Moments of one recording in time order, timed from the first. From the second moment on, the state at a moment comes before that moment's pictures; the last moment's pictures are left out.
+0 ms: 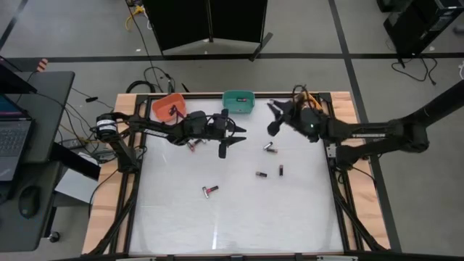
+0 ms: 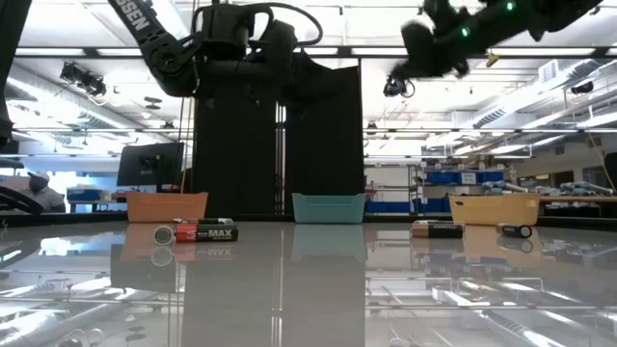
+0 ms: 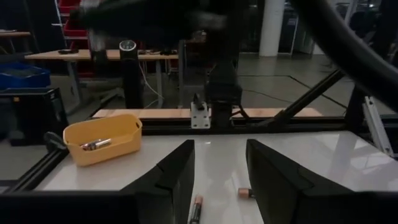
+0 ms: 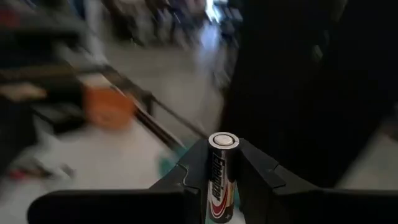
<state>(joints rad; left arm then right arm) 0.24 1.69 0.81 0.88 0.28 0.00 -0.21 1.05 0.65 0.22 0.59 -0.05</state>
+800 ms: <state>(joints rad) 0.24 1.69 0.73 0.94 0.23 0.05 -0.82 1.31 0.65 -0.42 0.40 0.08</state>
